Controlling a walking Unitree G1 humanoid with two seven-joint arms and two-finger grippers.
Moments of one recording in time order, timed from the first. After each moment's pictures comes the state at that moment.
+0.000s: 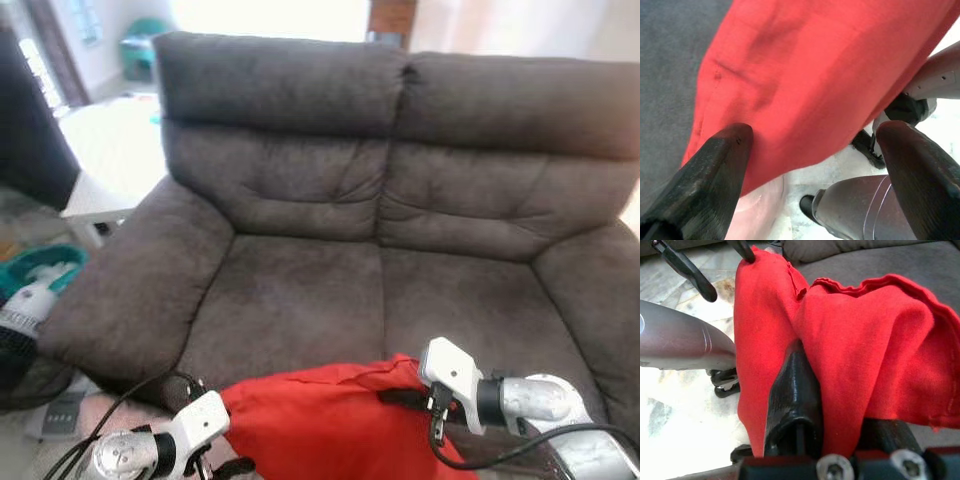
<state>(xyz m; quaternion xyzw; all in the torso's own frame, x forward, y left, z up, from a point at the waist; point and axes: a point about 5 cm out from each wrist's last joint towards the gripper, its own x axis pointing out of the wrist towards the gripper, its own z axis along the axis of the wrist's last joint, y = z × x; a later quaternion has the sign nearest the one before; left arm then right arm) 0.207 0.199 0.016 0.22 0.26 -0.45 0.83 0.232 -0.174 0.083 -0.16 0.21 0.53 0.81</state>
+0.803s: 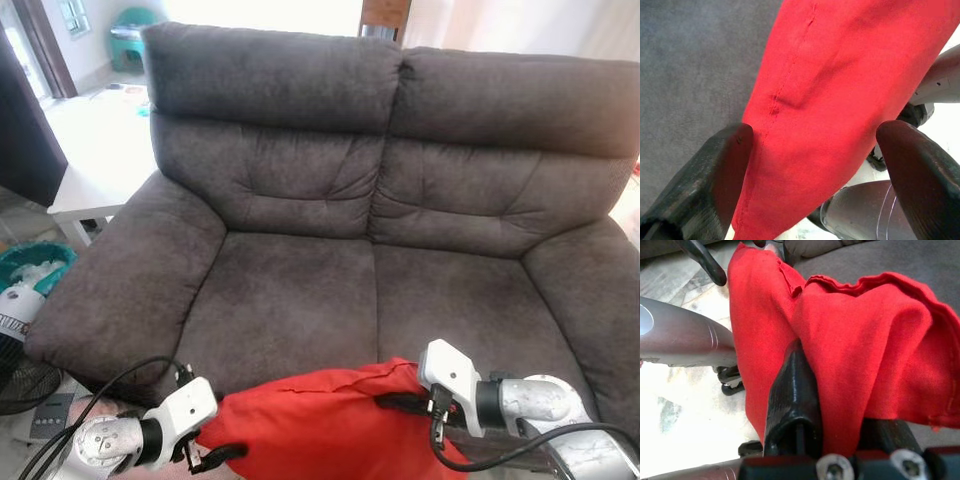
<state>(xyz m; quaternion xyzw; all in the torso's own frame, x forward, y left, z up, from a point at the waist) 0.212 0.213 0.030 0.22 0.25 -0.46 0.82 0.229 -0.172 0.085 -0.15 0.21 0.55 0.80</state>
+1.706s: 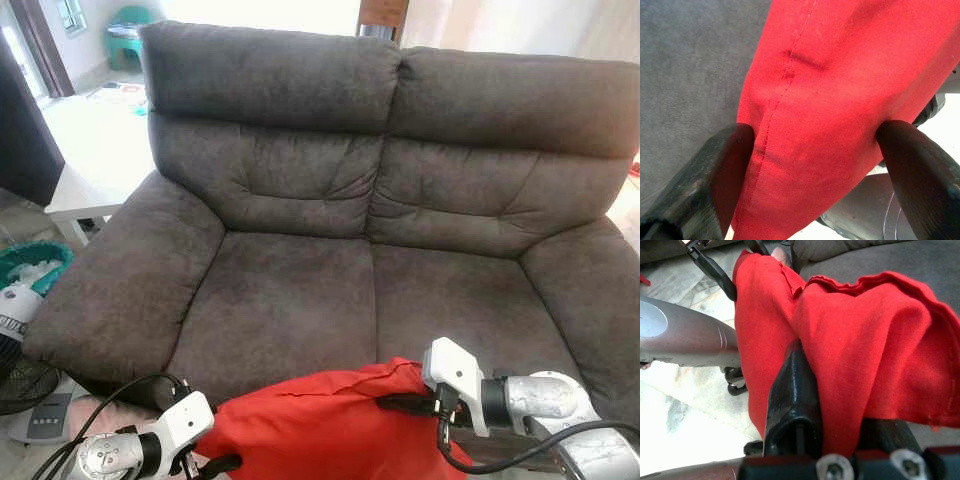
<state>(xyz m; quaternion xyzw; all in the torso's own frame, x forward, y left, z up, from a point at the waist) 0.207 0.218 0.003 0.22 0.27 -0.44 0.83 0.228 -0.173 0.092 -0.14 0.21 0.56 0.79</state>
